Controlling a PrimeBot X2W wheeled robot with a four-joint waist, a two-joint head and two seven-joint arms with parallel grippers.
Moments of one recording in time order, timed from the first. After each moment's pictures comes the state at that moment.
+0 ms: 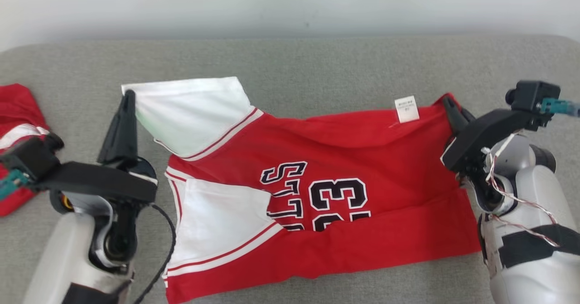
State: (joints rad) left arm -0.52 0.27 -0.20 0.28 -0.96 -0.10 -0.12; right arm -0.63 -0.08 -0.15 0.44 0.35 0.13 0.40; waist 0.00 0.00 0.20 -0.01
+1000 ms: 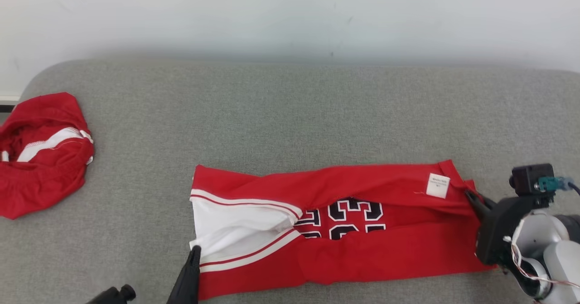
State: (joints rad) left arm -0.02 0.18 -0.30 0.14 -1.04 -0.10 -0.18; right arm -0.32 -0.38 0.12 0.35 0.47 0.13 0.41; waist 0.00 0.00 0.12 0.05
